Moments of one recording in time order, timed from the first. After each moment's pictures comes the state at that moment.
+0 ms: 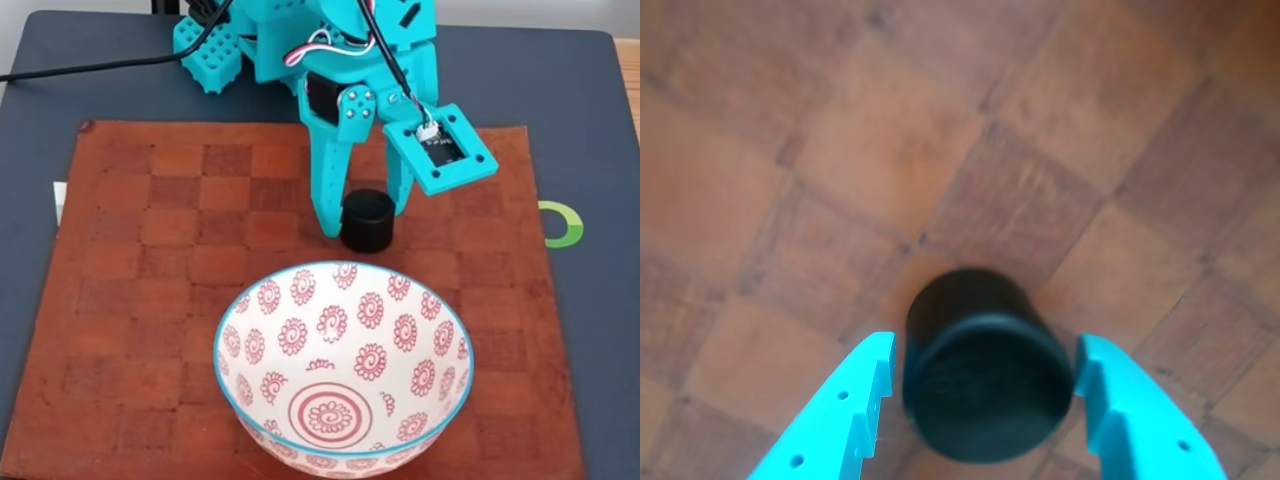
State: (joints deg) arm -26.9 121.7 154.3 41.7 84.8
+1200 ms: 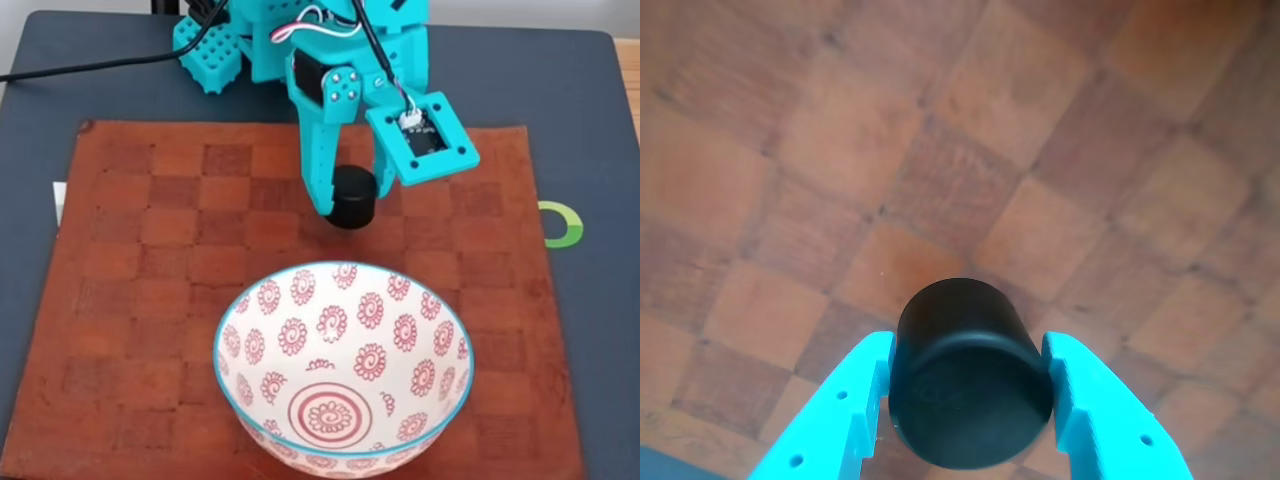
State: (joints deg) arm -24.1 121.7 140.9 59.2 83.1
